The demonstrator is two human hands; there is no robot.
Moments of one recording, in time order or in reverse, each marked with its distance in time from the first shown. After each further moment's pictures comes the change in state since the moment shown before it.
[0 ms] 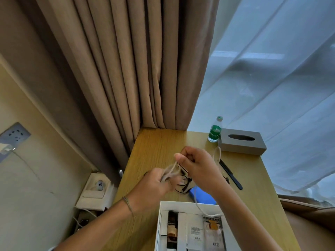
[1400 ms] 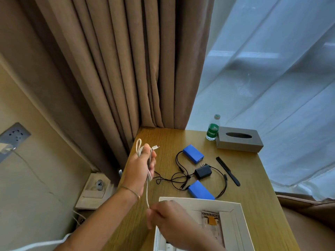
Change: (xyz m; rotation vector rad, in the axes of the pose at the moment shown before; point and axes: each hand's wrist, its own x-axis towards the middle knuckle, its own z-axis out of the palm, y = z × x) left_hand 0.015 -0.010 -0.011 -0.492 0.519 -0.202; right_hand -0.083 0.003 0.078 -0.182 -0.444 0.148
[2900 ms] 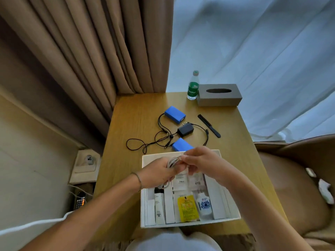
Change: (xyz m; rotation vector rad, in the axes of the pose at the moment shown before) left_hand -0.060 -0.101 0.042 0.636 -0.864 -0.175; right_hand -0.064 0.086 -0.058 0.466 0.176 0.347
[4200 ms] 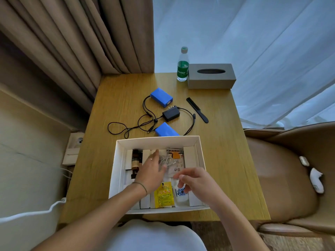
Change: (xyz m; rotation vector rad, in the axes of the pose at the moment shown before) left_hand 0.067 -0.082 0.099 0.453 0.449 -0.207; right_hand -0.023 0.127 -0.016 0.098 0.057 0.103
